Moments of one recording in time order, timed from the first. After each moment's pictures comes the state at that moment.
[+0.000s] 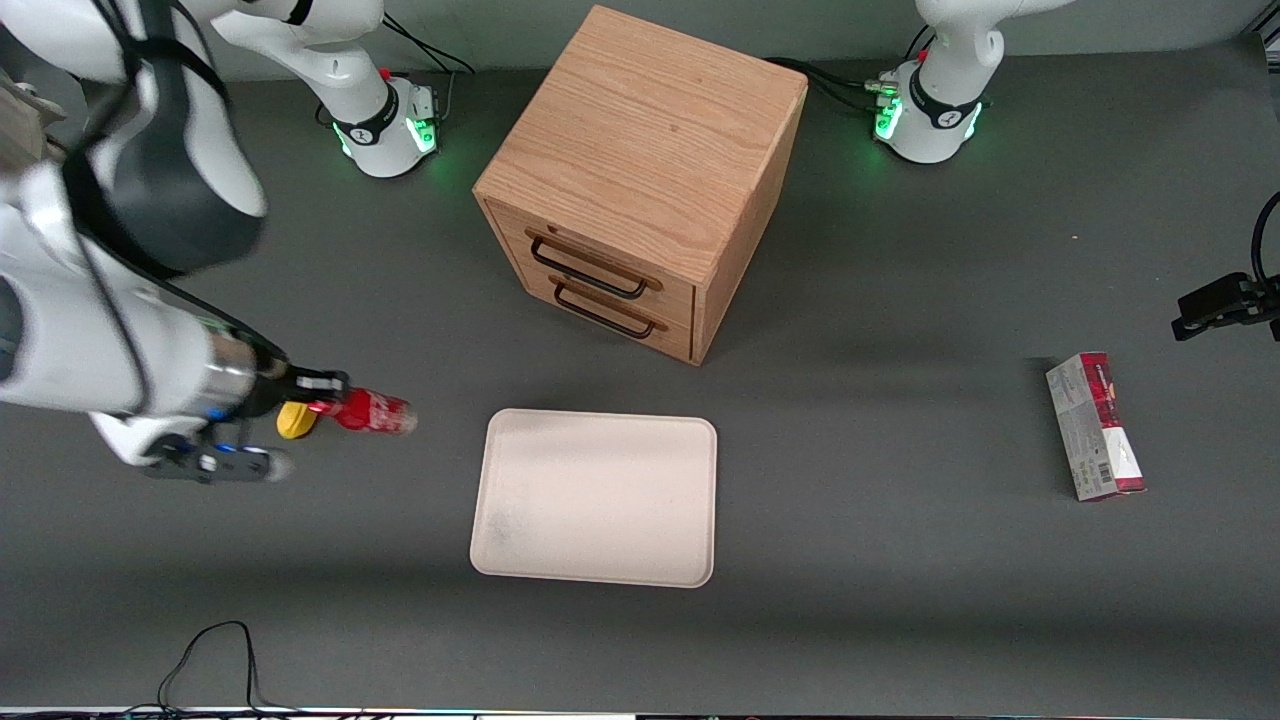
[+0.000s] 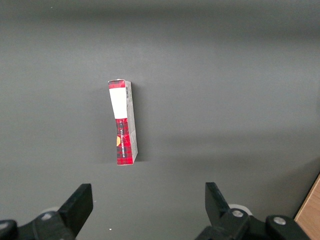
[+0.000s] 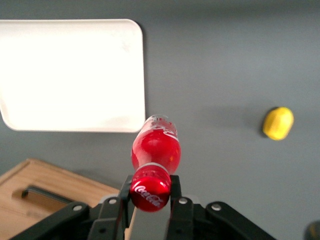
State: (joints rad) arm 0.14 0.60 0.20 -1.02 -0.03 1.44 0.41
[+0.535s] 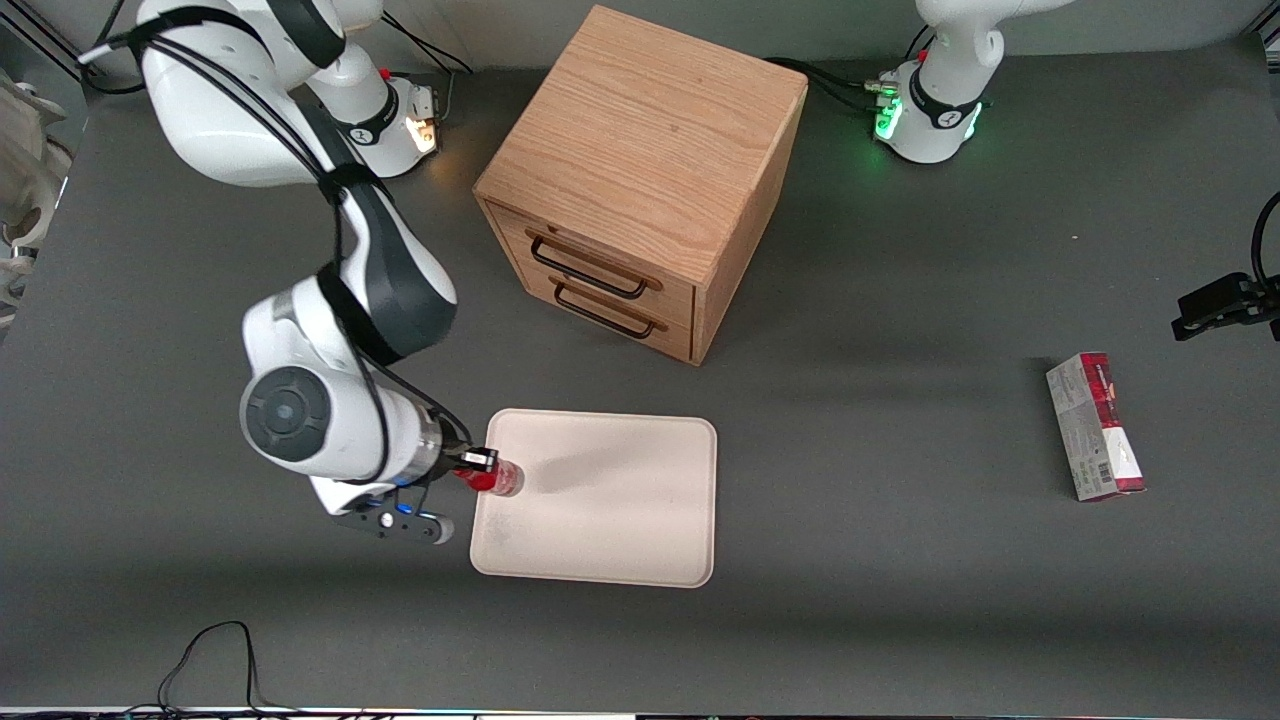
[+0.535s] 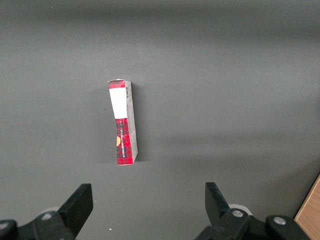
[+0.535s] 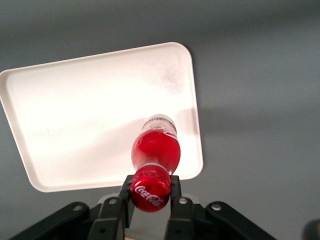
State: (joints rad) arm 0.26 0.81 0.20 -0.97 -0.05 1.70 0.64
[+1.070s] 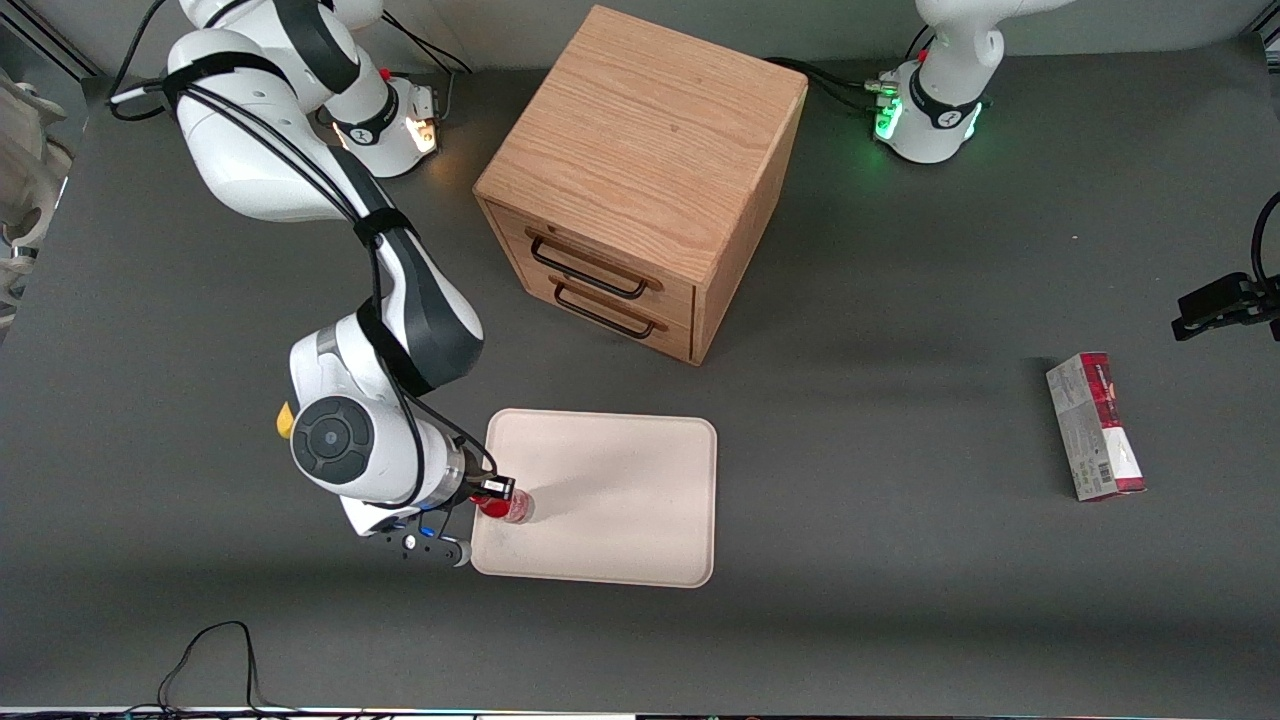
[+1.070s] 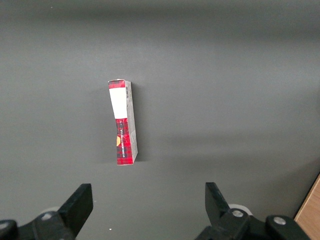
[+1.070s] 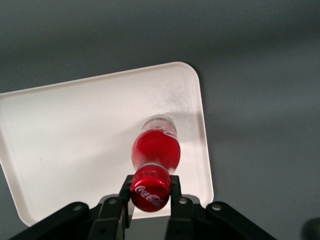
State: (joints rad) arm 0.26 0.88 0.19 -0.95 -0.08 1.81 0.66
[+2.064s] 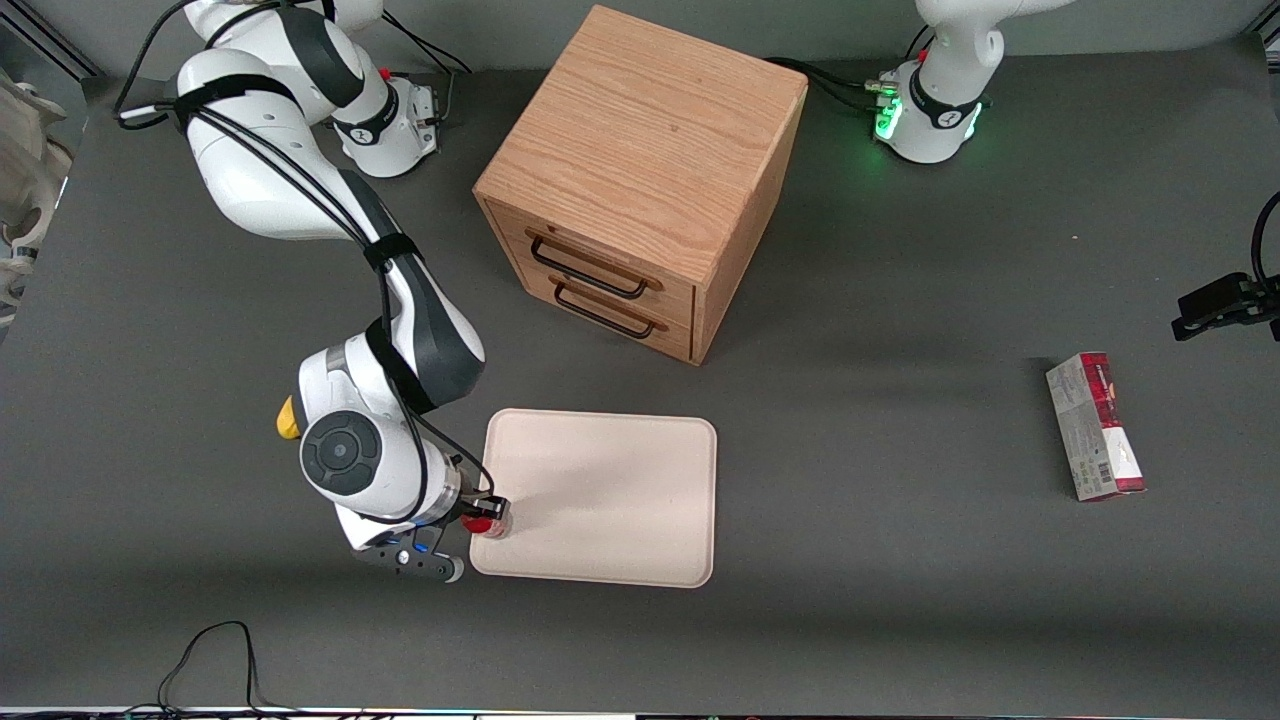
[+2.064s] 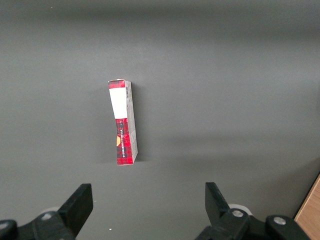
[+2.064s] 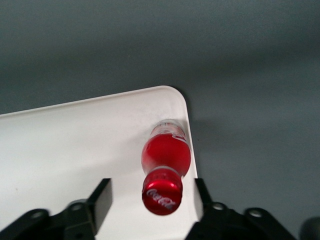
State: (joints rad) arm 0.27 0.91 0.17 -0.95 -0.13 1.87 0.66
